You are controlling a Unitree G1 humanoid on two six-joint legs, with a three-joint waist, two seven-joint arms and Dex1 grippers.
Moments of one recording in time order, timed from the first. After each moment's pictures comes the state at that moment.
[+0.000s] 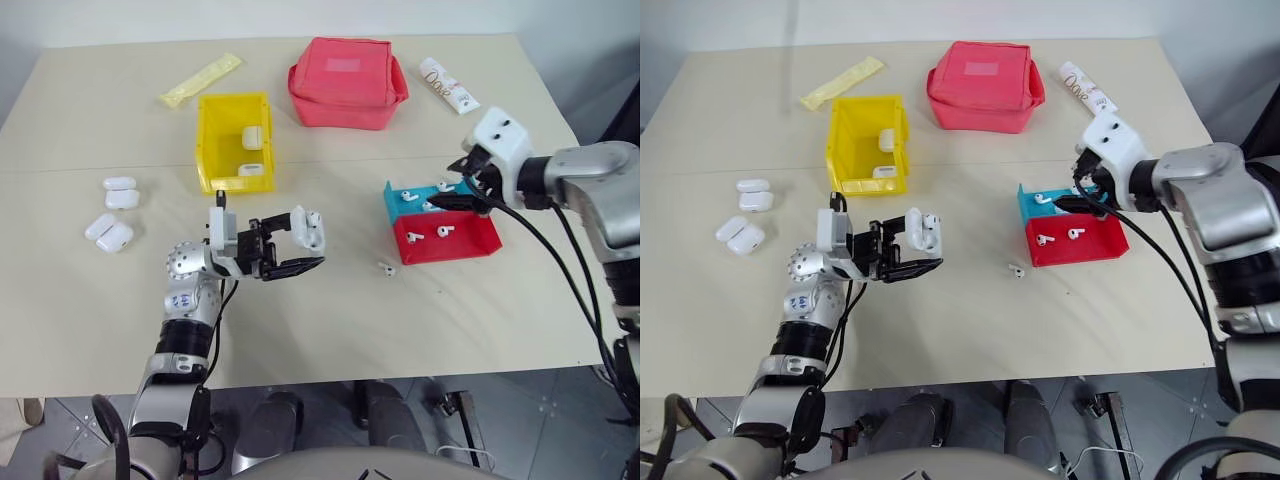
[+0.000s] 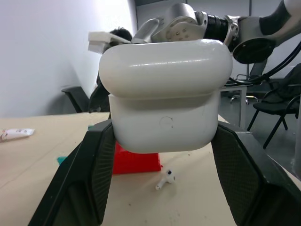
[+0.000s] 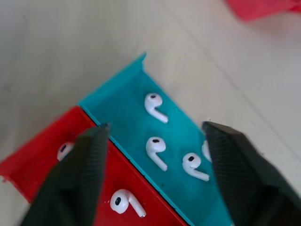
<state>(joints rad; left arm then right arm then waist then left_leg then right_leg) -0.47 0.24 0.08 0.39 -0.50 -0.24 -1.40 -0.91 -0.86 0.34 0.22 0.19 0.70 0.97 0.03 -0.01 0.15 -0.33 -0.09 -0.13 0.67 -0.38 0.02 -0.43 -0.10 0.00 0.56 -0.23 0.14</state>
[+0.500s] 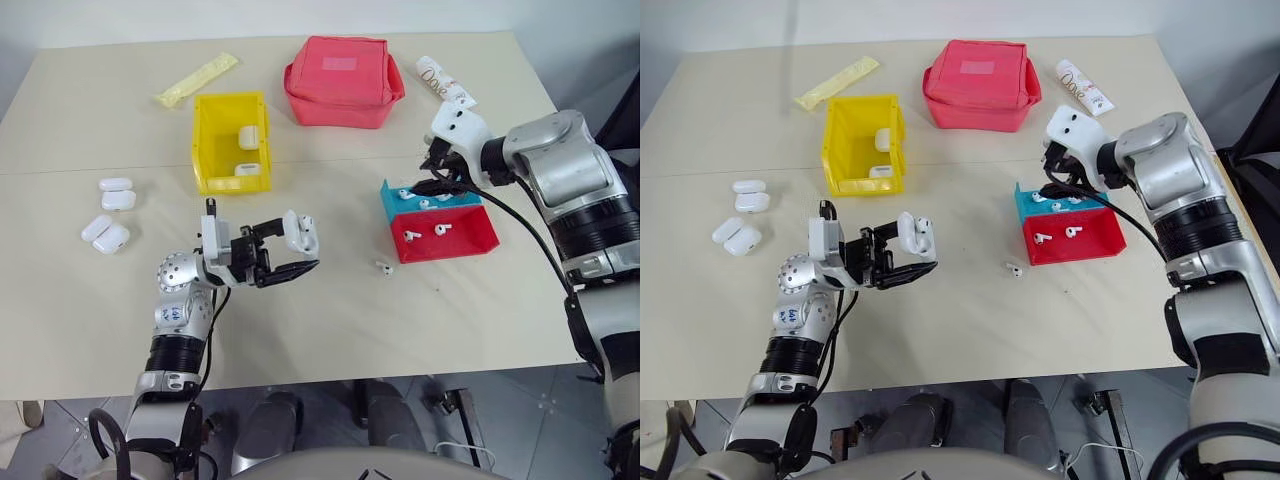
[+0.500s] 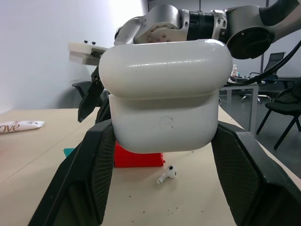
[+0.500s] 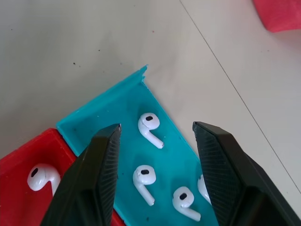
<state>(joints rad) -0.41 0.25 0.08 0.29 -0.50 -0.22 -1.33 -1.13 -0.68 0.43 0.61 -0.04 0.50 1.11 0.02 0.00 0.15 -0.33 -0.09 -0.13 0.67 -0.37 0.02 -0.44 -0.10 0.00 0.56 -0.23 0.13</state>
